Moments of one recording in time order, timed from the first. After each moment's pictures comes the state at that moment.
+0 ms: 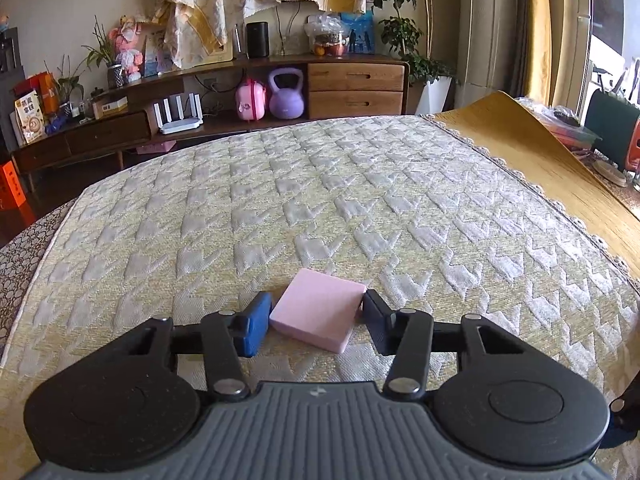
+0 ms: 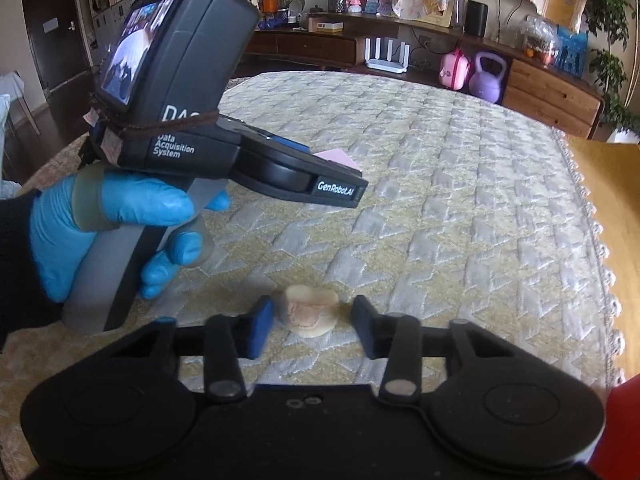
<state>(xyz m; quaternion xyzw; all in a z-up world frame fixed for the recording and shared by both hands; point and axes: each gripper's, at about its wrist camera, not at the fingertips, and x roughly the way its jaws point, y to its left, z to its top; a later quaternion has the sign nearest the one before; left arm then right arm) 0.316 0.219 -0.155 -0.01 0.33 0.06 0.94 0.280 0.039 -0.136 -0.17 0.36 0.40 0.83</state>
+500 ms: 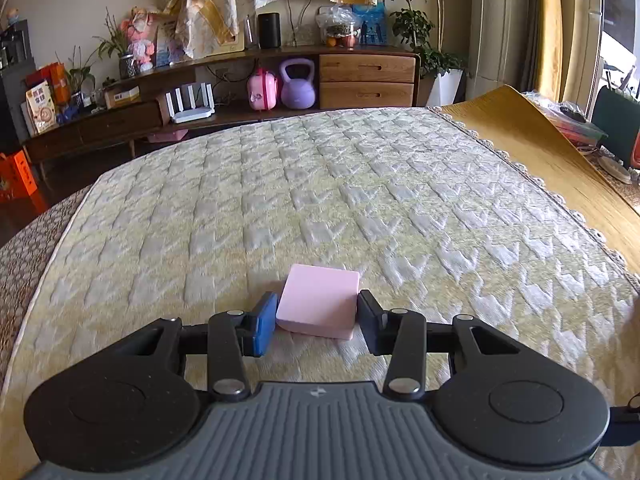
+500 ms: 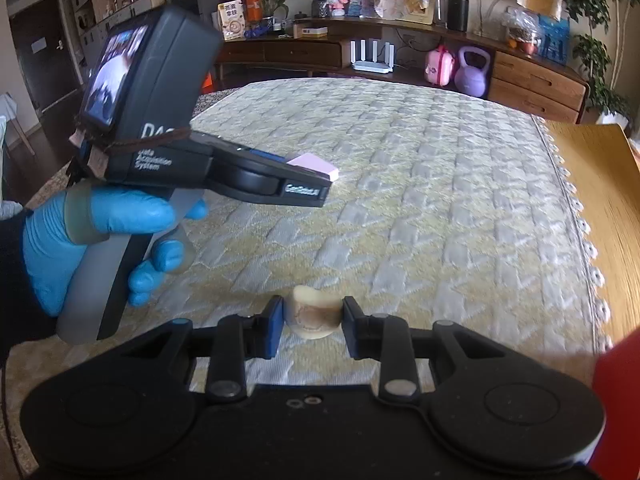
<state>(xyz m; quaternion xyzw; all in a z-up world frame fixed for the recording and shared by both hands) 0.298 0.211 -0.149 -0.02 0.35 0.08 0.93 0.278 0.013 -0.126 -0.13 0.37 0.39 0.83</state>
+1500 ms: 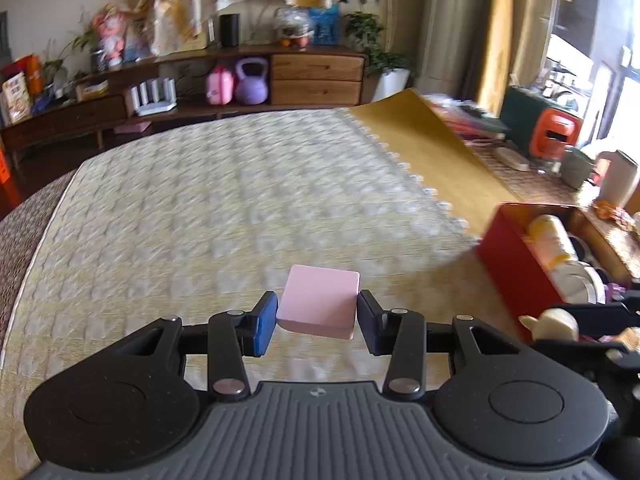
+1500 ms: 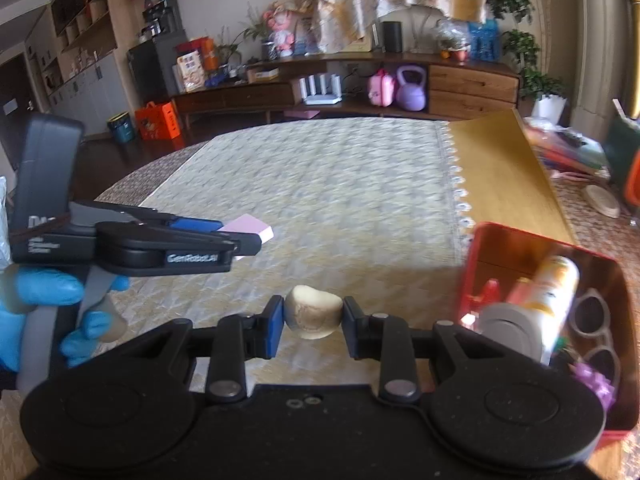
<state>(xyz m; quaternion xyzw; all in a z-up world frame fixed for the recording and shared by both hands) 0.187 0.105 -0.078 -0.04 0.35 0.02 0.93 0.220 -0.120 -0.064 -0.06 0.34 0.34 0.87</state>
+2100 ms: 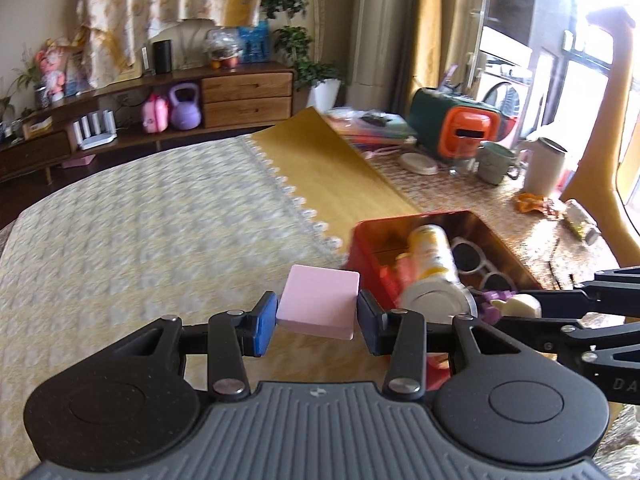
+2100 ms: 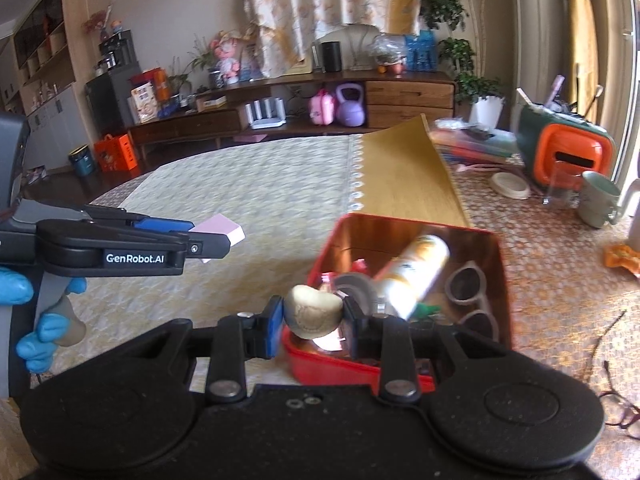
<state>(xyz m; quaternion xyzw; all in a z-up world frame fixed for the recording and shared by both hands) 0.188 0.001 -0.042 -0.02 0.34 -0.06 0.94 0.214 -0.231 -0.052 -0.03 0.32 0.28 0.90</state>
